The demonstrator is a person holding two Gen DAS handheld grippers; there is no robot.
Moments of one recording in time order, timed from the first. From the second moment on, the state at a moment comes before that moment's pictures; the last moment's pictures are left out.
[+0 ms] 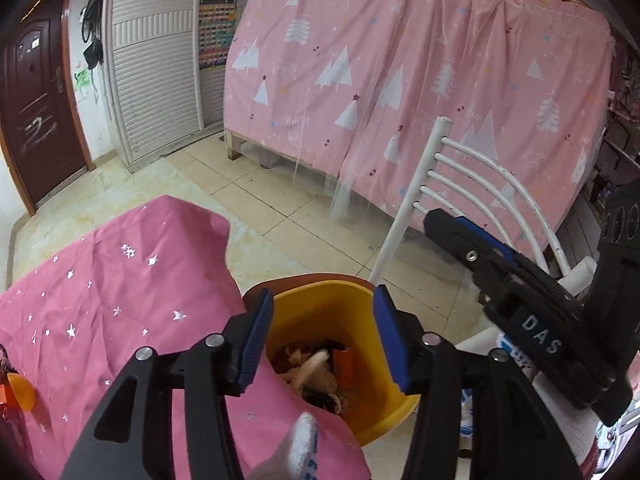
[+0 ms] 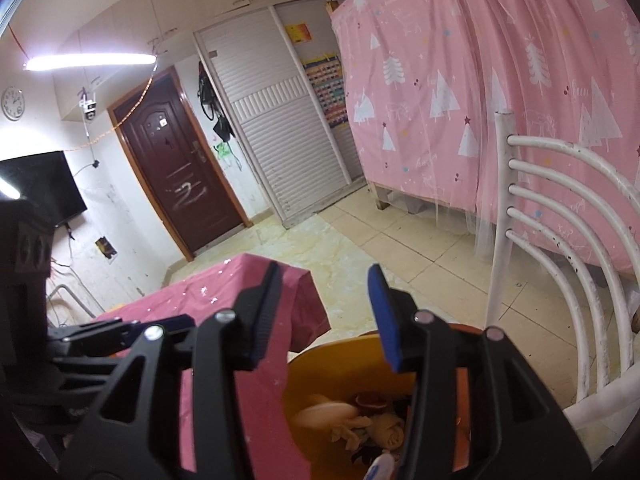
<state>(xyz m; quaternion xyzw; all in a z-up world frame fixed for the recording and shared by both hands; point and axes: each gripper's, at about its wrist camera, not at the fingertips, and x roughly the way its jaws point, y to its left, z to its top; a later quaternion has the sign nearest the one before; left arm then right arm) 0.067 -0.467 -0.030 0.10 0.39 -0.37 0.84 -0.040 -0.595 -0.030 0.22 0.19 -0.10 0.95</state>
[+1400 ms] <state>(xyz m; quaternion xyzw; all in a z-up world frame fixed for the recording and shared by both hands) 0.146 -0.181 0.019 0.00 0.34 -0.14 0.93 0.052 -0.383 -0.025 0.09 0.28 0.09 0.95</state>
